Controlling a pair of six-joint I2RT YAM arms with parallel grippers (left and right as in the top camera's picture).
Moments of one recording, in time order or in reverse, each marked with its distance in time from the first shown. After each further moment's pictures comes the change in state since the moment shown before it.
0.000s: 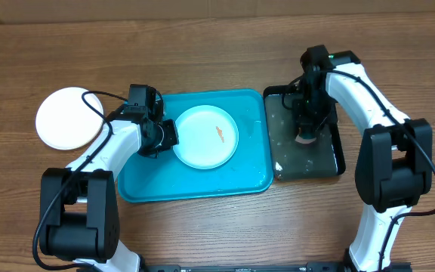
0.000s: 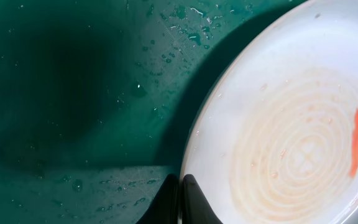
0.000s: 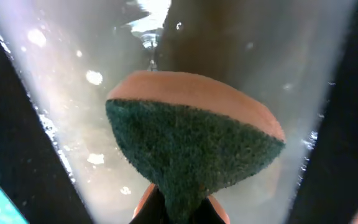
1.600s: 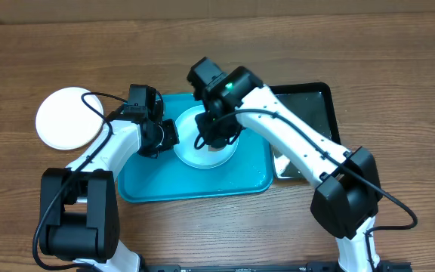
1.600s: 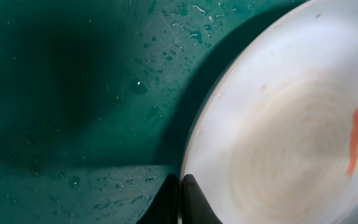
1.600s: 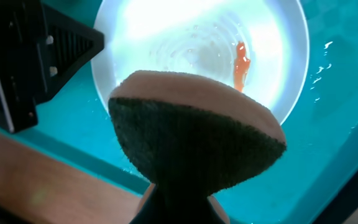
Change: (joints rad) left arm 0.000 0.000 0.000 -0.002 0.006 -0.025; right arm 0.553 0.006 0.287 -0.003 -0.045 0.150
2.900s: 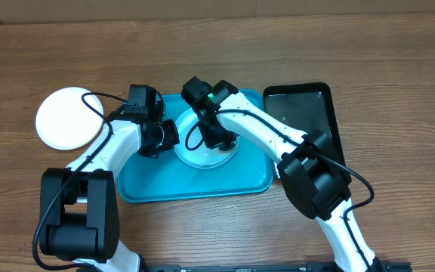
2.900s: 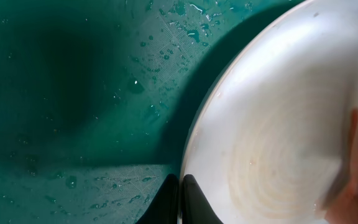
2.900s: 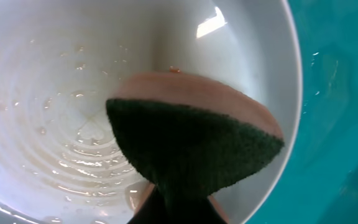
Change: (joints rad) left arm 0.000 0.000 0.000 0.000 0.007 0.000; right arm 0.001 0.207 -0.022 0.080 0.196 0.052
